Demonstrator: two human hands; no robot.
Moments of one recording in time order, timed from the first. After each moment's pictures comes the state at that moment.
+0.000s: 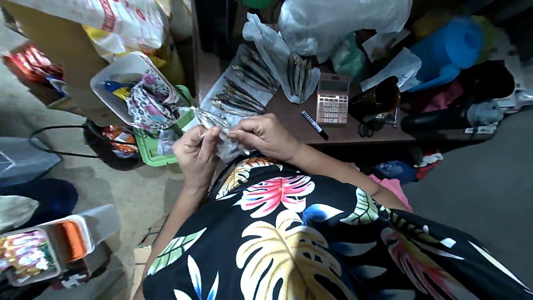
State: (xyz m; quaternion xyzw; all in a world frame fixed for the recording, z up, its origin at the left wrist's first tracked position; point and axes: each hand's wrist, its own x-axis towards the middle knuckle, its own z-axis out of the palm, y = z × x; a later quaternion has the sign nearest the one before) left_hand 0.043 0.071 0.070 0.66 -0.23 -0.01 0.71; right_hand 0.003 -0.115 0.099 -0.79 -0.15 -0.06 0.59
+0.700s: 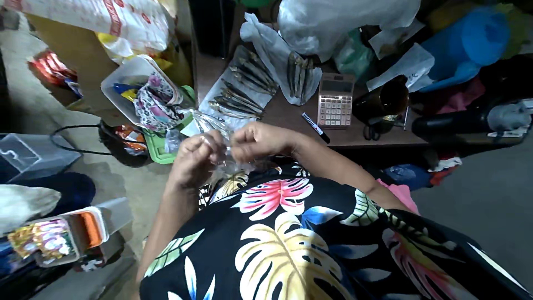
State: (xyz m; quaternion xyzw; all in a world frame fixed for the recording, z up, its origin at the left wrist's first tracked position) left_hand 0.048 0.076 0.083 0.45 -0.26 -0.35 0.78; right_hand 0.013 -0.145 0.104 -0.57 -0.17 0.26 0.76
